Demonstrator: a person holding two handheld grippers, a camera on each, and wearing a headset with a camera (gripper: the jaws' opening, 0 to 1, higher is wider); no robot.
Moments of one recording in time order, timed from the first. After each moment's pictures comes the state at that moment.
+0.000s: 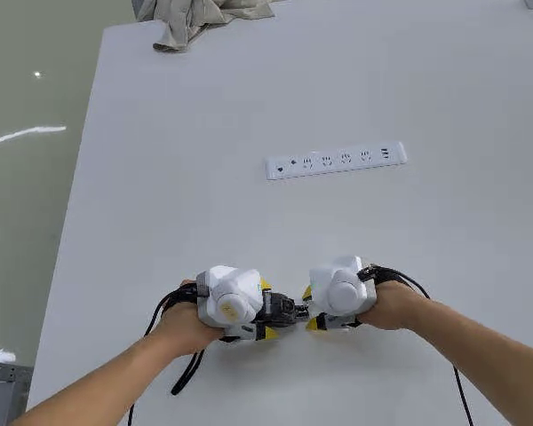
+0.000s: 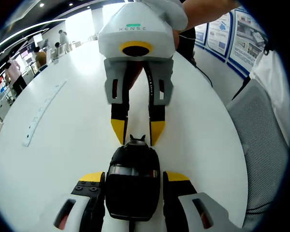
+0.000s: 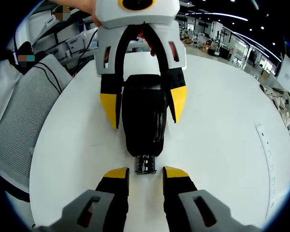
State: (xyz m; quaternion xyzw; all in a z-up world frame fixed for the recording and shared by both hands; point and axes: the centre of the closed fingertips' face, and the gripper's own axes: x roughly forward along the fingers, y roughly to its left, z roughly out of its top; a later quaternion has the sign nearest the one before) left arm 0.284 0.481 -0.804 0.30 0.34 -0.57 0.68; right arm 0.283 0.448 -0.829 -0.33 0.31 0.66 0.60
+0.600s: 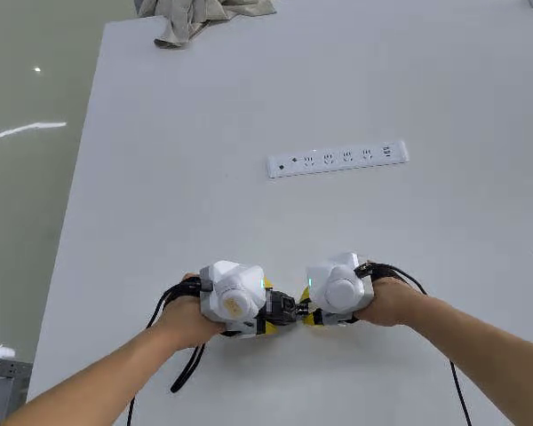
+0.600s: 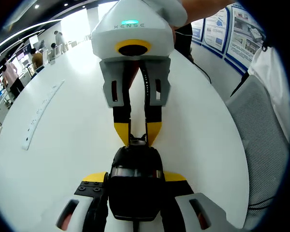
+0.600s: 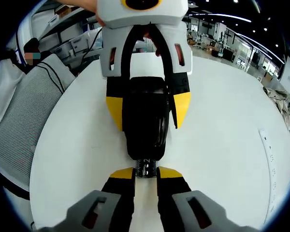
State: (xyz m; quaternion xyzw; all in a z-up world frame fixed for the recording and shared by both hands) left arm 0.286 0.481 -0.805 0.32 0.34 -0.58 0.67; right arm 0.281 0.453 -0.829 -0.33 0.31 0.67 0.59
